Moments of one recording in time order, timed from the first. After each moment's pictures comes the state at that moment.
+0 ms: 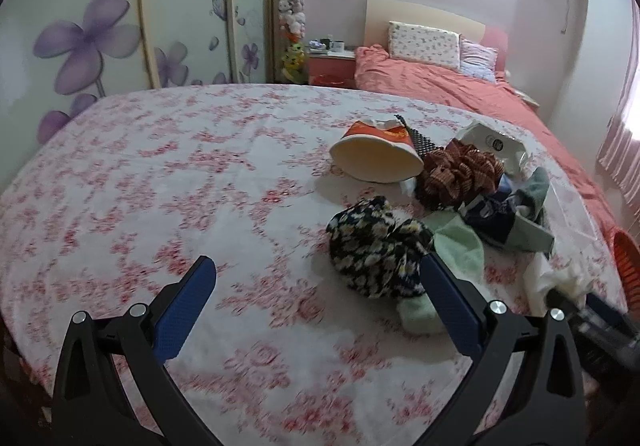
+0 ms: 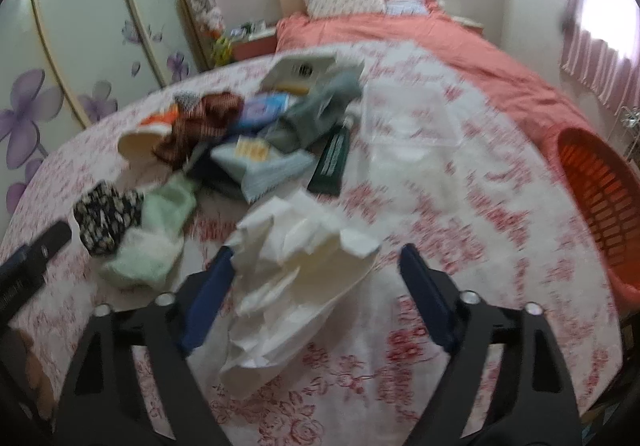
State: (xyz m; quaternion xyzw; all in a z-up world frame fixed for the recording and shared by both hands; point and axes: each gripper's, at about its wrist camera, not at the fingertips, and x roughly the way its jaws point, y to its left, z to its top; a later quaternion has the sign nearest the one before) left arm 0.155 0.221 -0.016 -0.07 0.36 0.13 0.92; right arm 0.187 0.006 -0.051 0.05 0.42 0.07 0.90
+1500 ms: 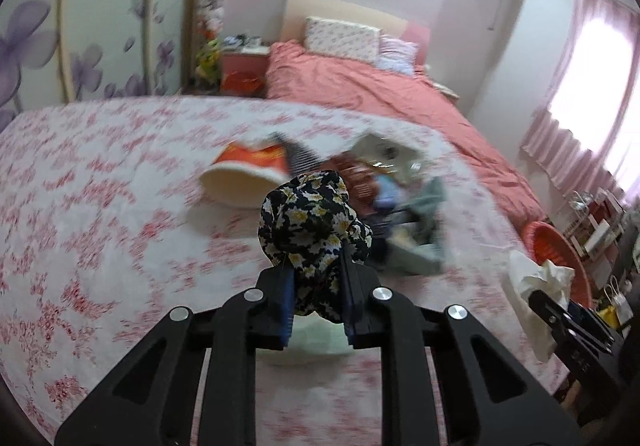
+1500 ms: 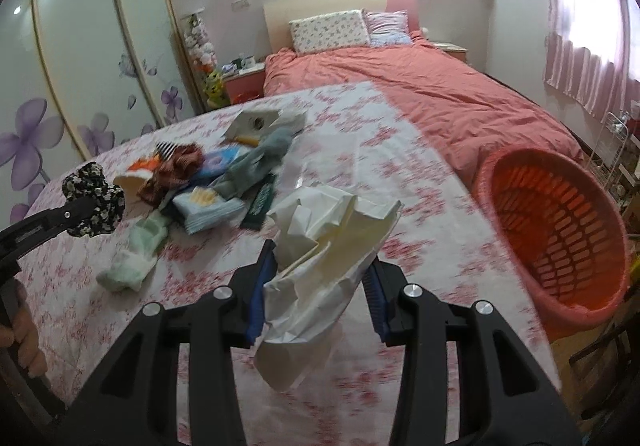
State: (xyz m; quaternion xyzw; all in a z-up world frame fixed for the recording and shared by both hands) left arm 0.181 0.164 0.020 -0.09 0.35 -0.04 0.93; right arm 0.155 -0.078 -0.008 0.06 0.35 0.04 0.93
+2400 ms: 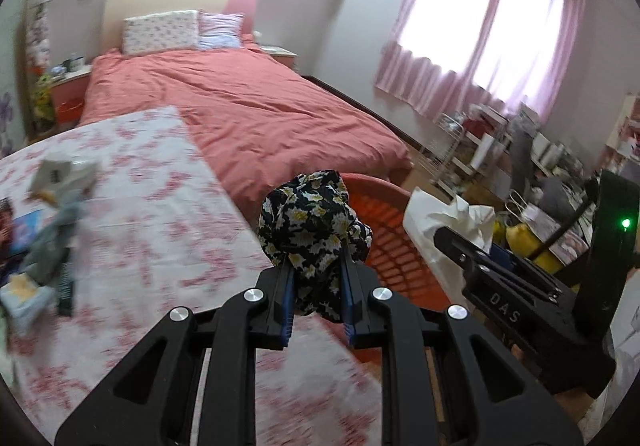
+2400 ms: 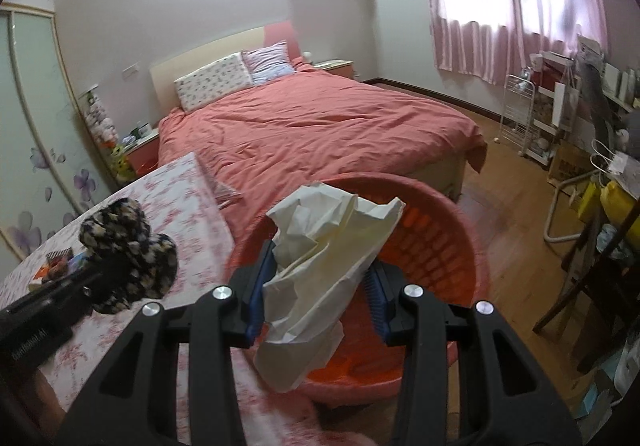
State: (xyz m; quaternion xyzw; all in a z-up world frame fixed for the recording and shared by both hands) left arm 0.205 -0.122 0.015 -0.02 0.36 -0.30 0.88; right arm 0.145 -0.308 0.006 0.14 0.30 -0.13 0.93
